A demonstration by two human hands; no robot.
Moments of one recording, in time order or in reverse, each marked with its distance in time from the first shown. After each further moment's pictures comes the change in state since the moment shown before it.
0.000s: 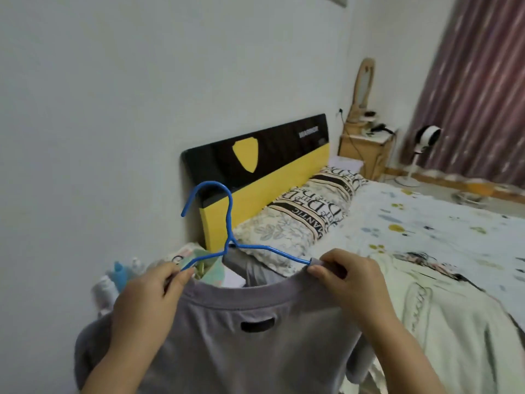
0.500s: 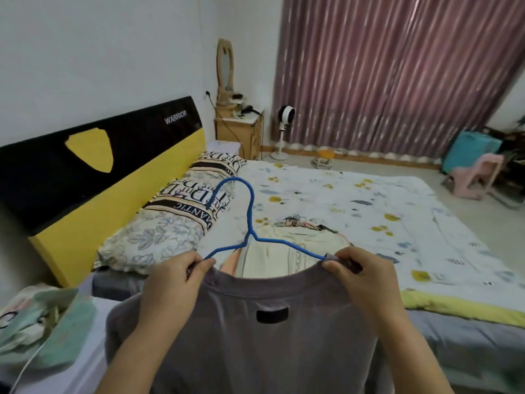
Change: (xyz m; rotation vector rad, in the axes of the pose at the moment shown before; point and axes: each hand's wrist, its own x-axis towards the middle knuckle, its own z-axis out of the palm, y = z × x) left_hand 0.005 0.148 0.155 -0.407 -0.399 0.264; right_hand -0.070 0.114 -0.123 -0.175 0.398 0.385
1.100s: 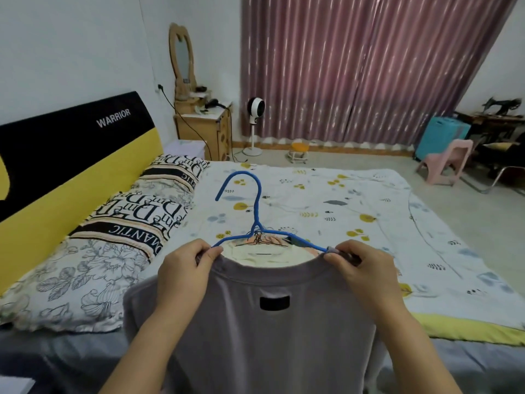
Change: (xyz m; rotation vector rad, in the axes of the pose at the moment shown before) left_hand 0.147 0.079 0.211 -0.144 -0.073 -0.032; right_hand 0.179 0.155 -0.027 -0.071 0.059 0.106
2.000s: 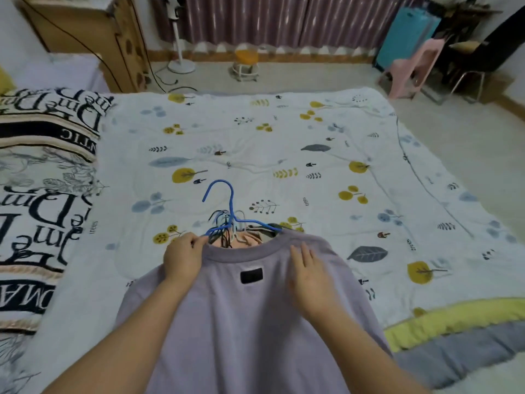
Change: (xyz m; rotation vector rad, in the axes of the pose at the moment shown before) left_hand 0.300 -0.223 0.350 0.157 -0.436 -0.243; right_hand 0.225 0.197 0.307 -0.542 -0.516 0.338
